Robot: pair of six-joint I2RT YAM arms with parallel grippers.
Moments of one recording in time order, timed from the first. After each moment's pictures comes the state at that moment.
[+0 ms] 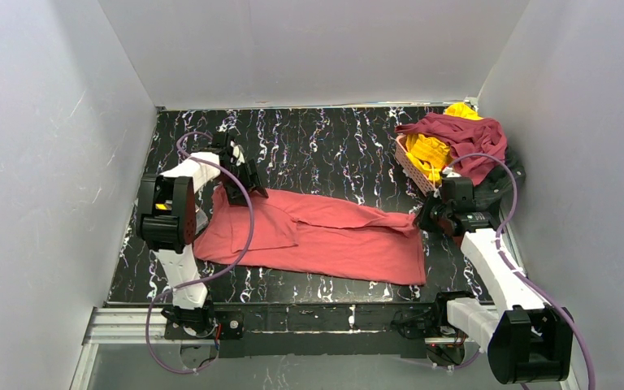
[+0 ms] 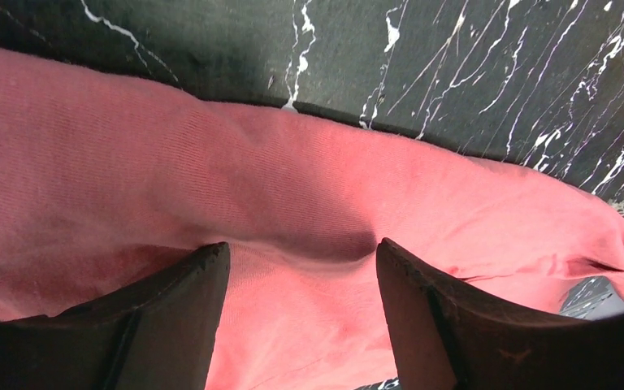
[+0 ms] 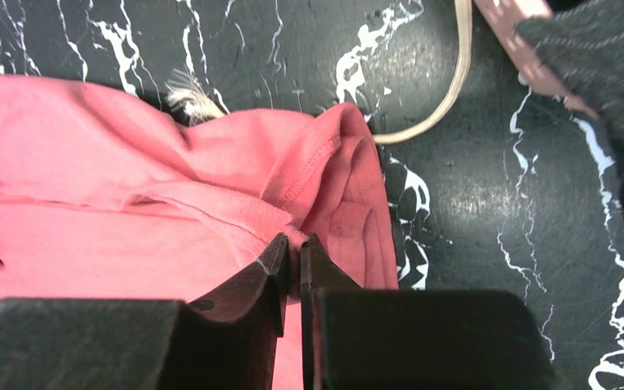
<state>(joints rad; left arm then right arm) -0.11 1.91 1.25 -0.62 0.33 -0.43 0.11 1.00 0.64 -0.51 -0.10 0.37</state>
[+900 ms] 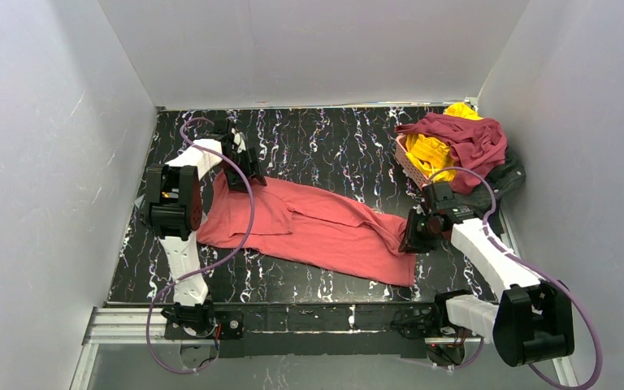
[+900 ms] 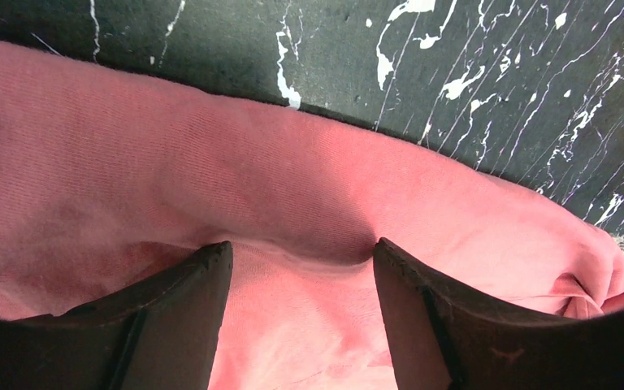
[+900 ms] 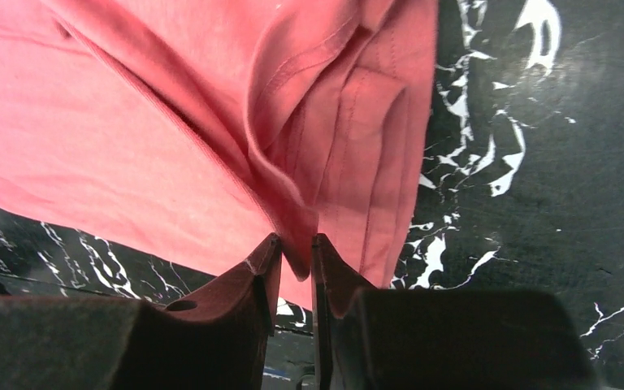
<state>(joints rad) -0.10 2.06 1.49 -0.69 0.30 -0.35 0.20 1.10 0.65 -0.74 -0.21 0.42</state>
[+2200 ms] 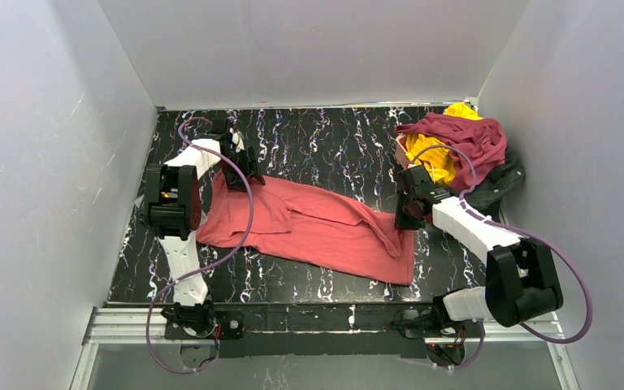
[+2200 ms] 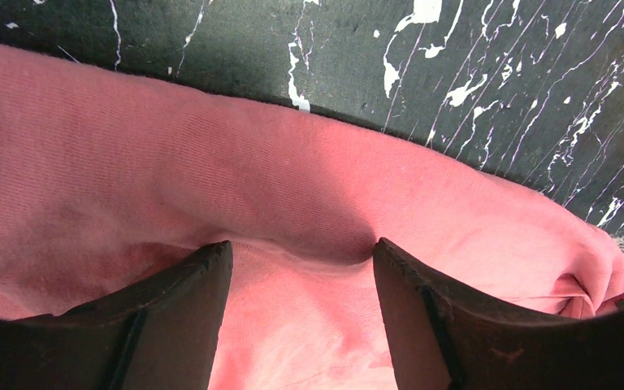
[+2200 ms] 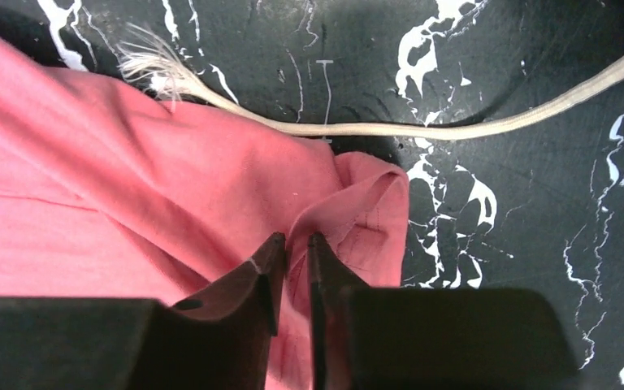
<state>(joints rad) -0.09 2.06 1.49 -0.69 0.30 -0.35 0.35 1.34 0.79 -0.57 0.08 0.47</state>
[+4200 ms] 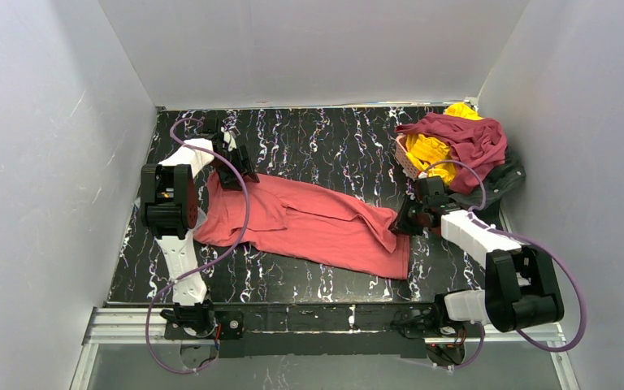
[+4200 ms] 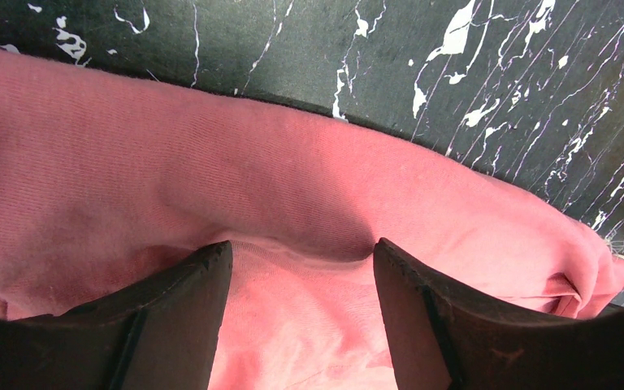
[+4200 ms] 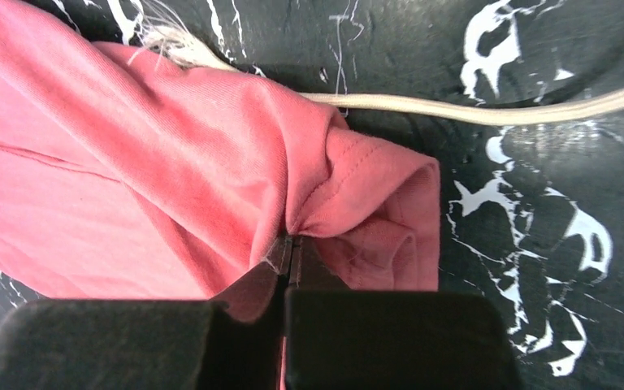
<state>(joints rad) -0.03 2.07 1.49 -0.68 0.32 -0.35 0.23 1.32 0.61 -0.32 -0.21 0.56</state>
